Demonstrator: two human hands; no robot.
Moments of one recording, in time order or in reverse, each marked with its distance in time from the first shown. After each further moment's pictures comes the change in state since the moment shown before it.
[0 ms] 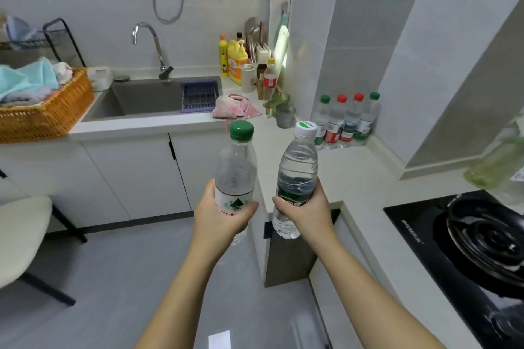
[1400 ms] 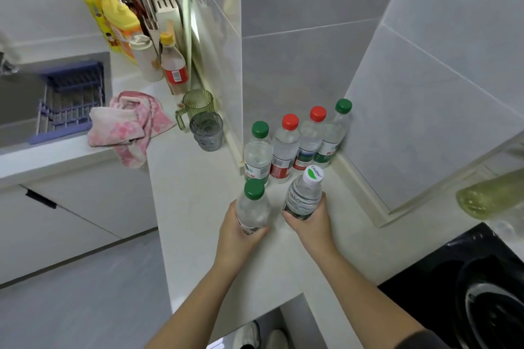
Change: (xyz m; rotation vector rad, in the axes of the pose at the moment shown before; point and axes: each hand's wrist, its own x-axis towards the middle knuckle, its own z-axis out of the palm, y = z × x) left_hand 0.281 -0.122 0.314 0.132 -0.347 -0.172; right_hand 0.322 0.203 -0.130 -0.197 0.282 0.307
